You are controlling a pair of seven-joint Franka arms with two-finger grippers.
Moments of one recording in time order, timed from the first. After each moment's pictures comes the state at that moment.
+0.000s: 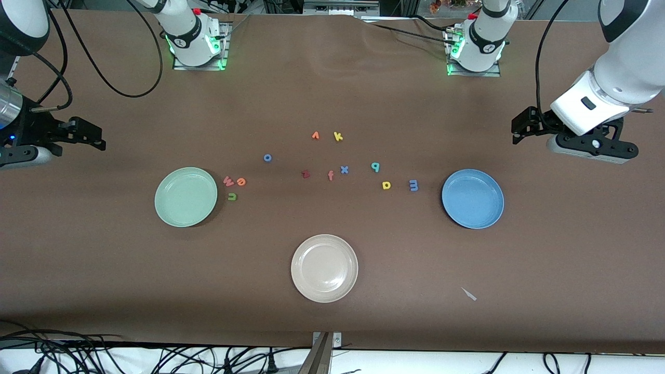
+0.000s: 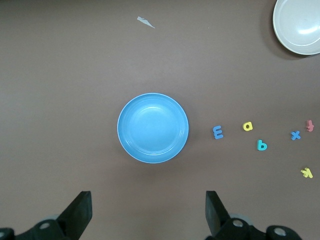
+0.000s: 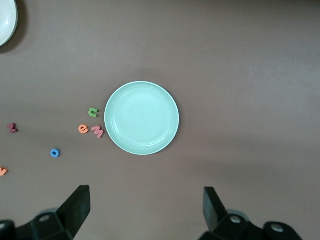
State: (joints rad) left arm -0.01 0.06 -0.16 -1.61 0.00 1.64 0.00; right arm 0.24 0.11 -0.26 -1.59 0.05 1.66 -0.17
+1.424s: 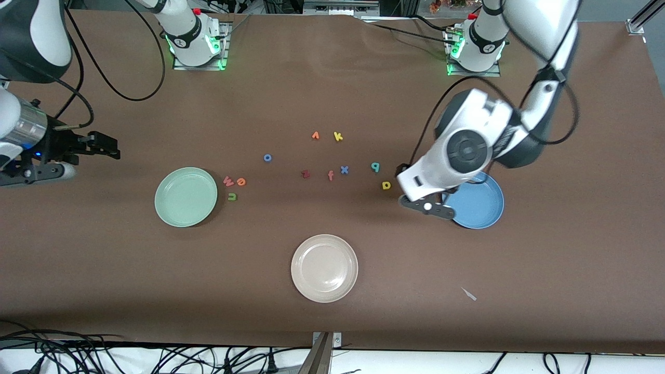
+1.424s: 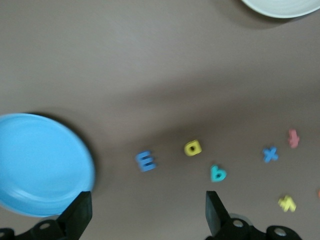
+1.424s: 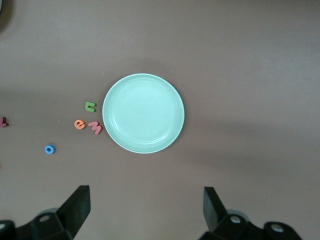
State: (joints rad) left arm -0.31 0.57 -0.21 -1.48 0.03 1.84 -0.28; right arm 0.24 0.19 -0.23 -1.59 0.05 1.67 -0.17
